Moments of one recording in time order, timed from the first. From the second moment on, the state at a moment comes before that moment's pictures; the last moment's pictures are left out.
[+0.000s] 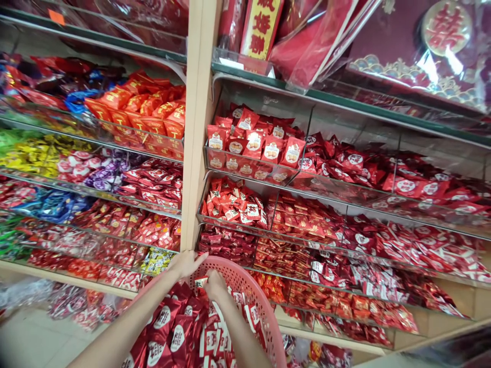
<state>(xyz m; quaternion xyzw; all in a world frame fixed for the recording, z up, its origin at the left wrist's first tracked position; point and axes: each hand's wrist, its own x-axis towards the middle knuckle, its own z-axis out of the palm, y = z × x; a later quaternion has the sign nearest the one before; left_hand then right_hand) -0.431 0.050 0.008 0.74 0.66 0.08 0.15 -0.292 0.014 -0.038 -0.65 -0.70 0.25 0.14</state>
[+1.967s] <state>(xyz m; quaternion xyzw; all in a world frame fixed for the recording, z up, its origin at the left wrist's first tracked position) -0.430 0.054 0.000 0.73 0.66 0.08 0.13 -0.236 0.016 0.093 -0.44 -0.86 0.20 0.17</state>
